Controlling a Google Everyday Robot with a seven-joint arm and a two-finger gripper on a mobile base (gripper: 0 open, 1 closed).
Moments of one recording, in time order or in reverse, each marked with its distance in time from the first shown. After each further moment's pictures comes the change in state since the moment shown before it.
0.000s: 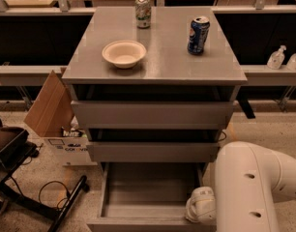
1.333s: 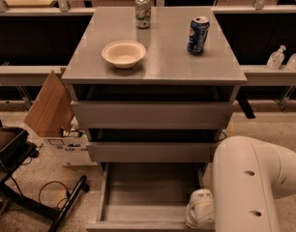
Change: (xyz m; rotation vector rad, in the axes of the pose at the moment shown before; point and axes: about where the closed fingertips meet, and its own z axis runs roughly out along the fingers) arm 0.000 0.035 -0.021 -0.063 0.034 0.008
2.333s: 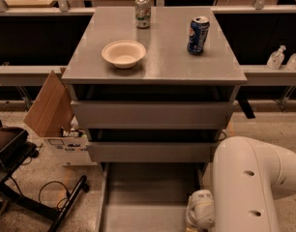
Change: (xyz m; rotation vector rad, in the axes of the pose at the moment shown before) arm 0.000 0.002 0.002 -0.004 0.000 0.000
